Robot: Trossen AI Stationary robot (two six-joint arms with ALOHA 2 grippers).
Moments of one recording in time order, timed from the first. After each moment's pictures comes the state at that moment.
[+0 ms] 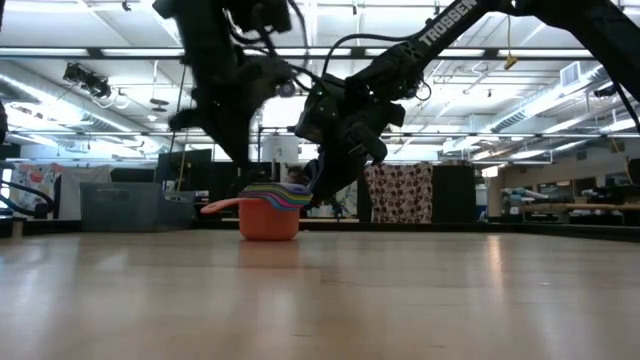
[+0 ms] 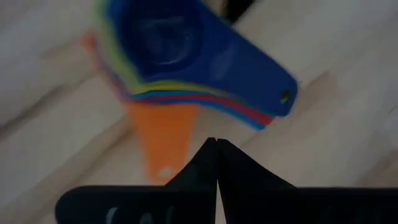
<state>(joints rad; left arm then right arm) 0.00 1.61 1.13 -0.71 -0.14 -0.91 -0.32 2.08 1.45 -0.42 -0.54 -0.53</state>
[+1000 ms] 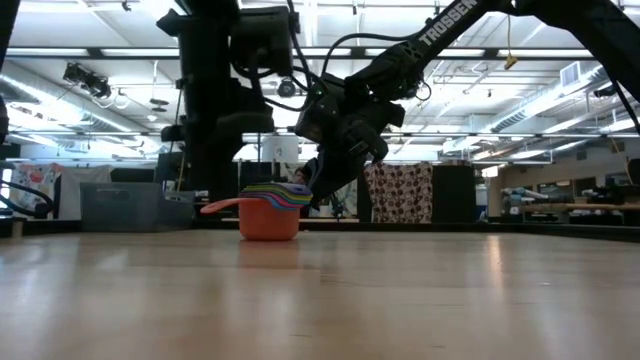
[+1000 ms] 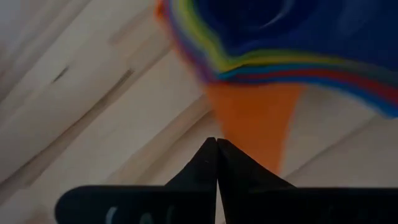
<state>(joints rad) 0.01 1.72 1.14 -0.85 -0.24 -0.82 -0.31 2.08 1.45 -0.42 -0.57 -0.53</state>
